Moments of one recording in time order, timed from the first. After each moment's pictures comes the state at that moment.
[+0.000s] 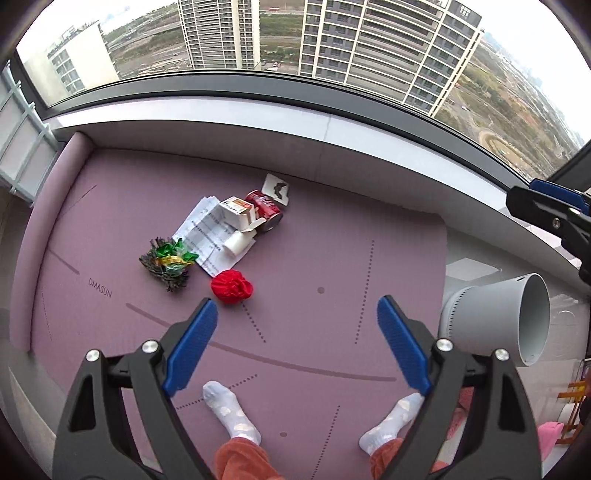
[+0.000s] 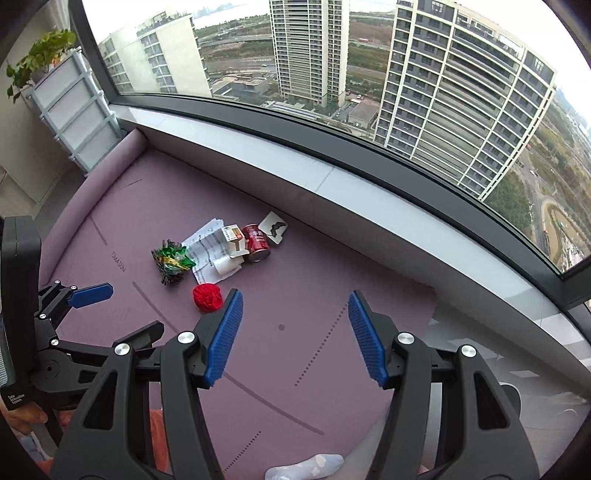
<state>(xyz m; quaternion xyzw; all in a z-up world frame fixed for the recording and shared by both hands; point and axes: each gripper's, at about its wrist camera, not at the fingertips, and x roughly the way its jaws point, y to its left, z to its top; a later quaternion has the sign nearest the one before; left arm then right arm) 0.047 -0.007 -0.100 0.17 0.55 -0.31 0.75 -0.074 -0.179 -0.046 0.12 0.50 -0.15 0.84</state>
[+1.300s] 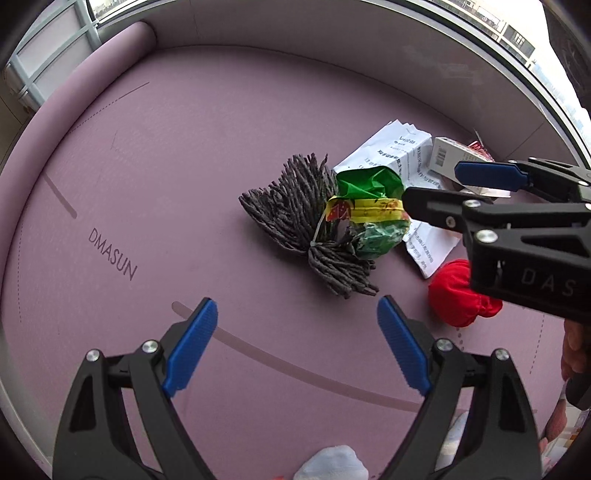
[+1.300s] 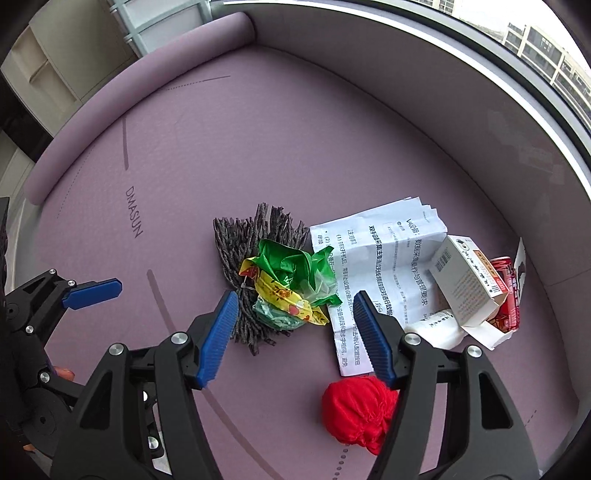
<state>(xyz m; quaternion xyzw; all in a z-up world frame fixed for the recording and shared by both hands) 0.259 0.190 -0.416 0.13 0.58 -0.23 0.77 0.235 0.059 -0.398 0.04 0.56 0.02 0.83</state>
